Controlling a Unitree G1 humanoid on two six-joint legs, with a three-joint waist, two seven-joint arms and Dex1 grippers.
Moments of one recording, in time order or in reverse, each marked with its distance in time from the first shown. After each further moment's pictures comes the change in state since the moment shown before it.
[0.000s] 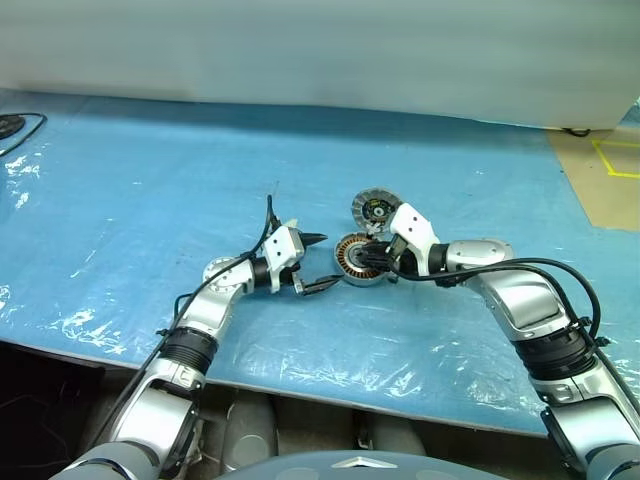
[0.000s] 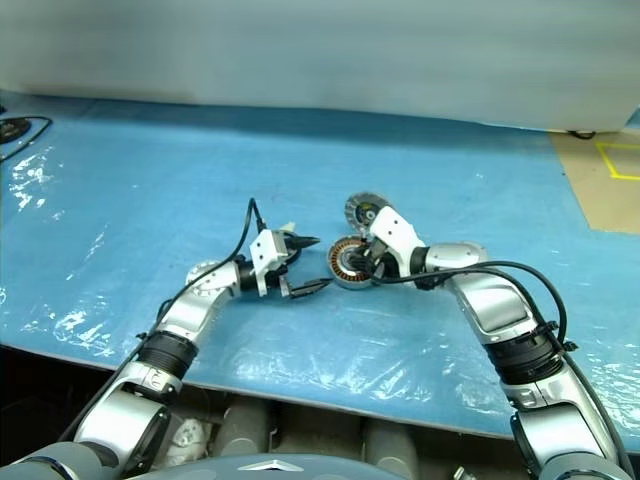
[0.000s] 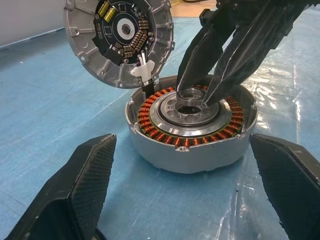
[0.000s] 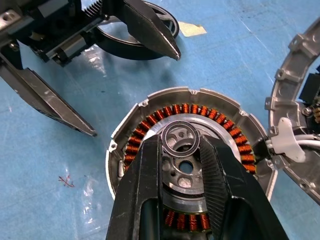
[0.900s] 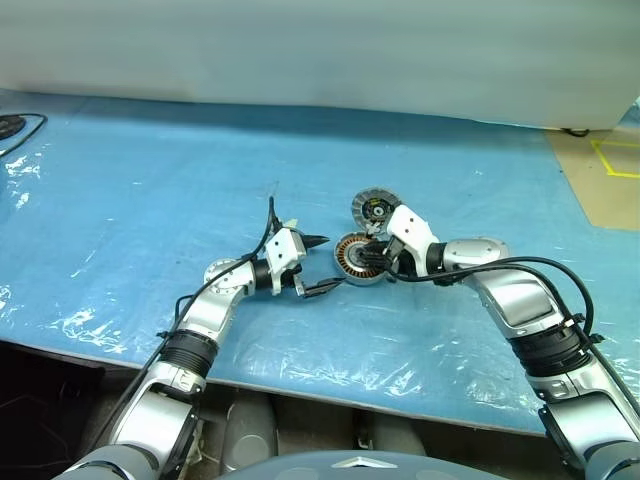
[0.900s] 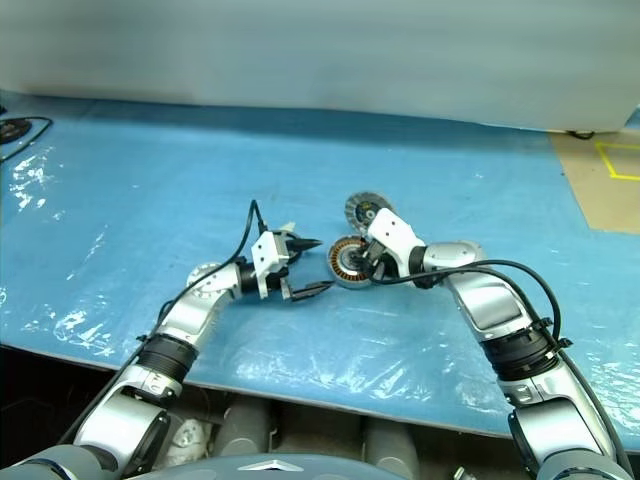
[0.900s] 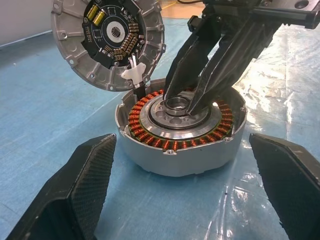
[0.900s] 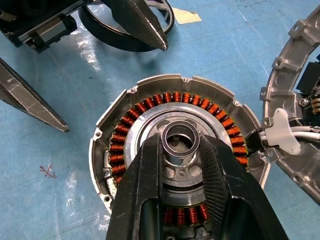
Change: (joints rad) left arm 0.018 -0.001 -0.006 -0.034 0.000 0.021 -0.001; right arm -0.017 0.008 0.023 0.047 -0.061 -0.046 -0.003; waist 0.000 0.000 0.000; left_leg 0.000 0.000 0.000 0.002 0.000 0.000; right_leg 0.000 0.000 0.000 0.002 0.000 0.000
